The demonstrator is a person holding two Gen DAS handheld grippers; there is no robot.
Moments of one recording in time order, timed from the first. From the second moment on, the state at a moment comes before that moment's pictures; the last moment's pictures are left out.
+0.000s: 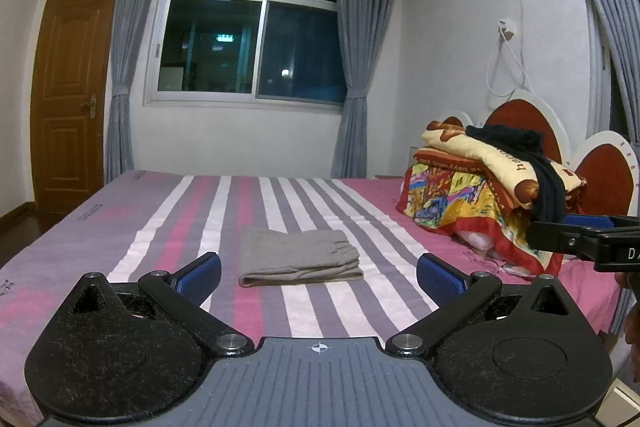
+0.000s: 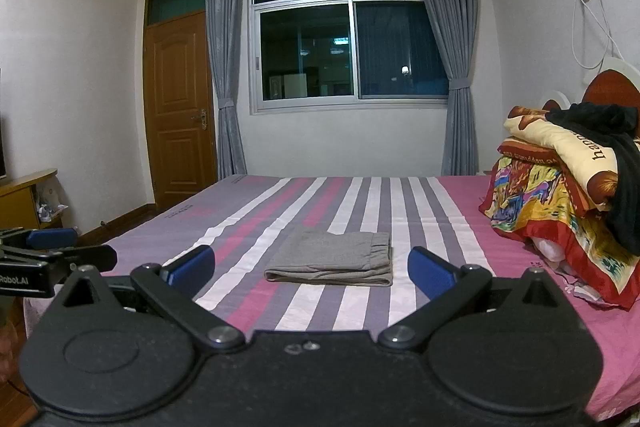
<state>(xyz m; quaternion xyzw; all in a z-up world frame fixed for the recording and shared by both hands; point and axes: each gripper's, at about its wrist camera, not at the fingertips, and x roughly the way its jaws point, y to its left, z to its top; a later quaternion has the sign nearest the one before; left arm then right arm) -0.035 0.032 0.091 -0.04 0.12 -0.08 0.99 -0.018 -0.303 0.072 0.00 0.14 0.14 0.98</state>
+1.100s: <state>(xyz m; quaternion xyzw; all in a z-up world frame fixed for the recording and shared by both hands) -0.029 0.037 0.092 -0.03 0.13 -0.09 0.99 -0.018 -0.302 0.073 0.00 0.14 0.14 0.98</state>
